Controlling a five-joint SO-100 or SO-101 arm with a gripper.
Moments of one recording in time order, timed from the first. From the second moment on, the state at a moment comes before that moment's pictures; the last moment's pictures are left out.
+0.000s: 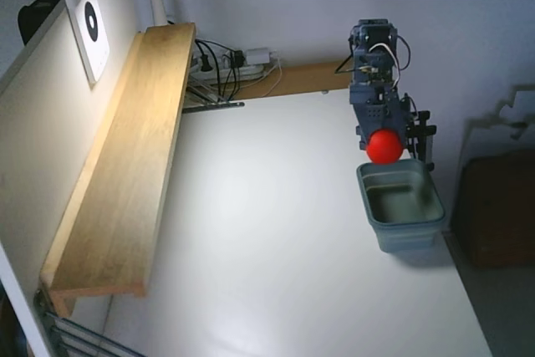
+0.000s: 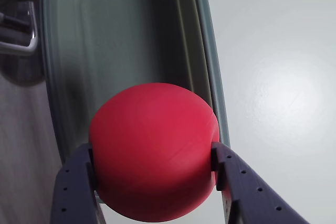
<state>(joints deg) -54.4 102.0 79.1 85.7 -90.2</state>
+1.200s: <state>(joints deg) -54.6 98.6 76.5 85.7 -90.1</state>
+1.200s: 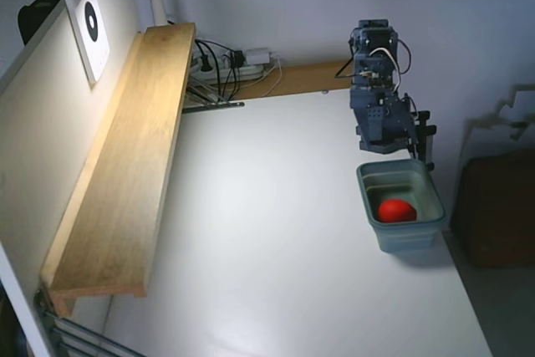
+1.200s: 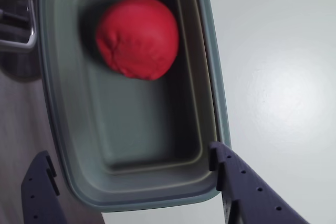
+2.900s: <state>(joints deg) -1.4 109.4 76.5 94.2 -90.1</state>
